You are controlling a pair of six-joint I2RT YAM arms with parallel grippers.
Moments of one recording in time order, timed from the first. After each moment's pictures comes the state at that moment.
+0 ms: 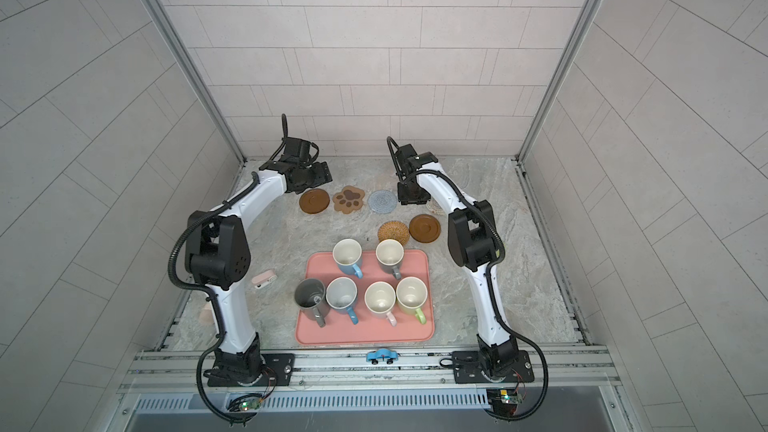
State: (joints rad) left arm -0.19 1.98 1.68 -0.56 0.01 -0.52; right arm 0.34 2.25 2.06 -1.12 0.06 0.35
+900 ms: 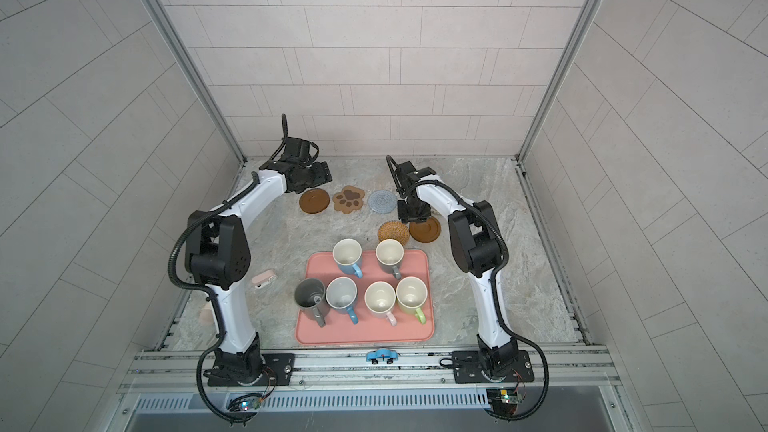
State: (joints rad) left arm -0.19 1.98 1.68 -0.56 0.01 -0.52; right arm 0.39 2.18 1.82 -1.03 -0.04 0.34
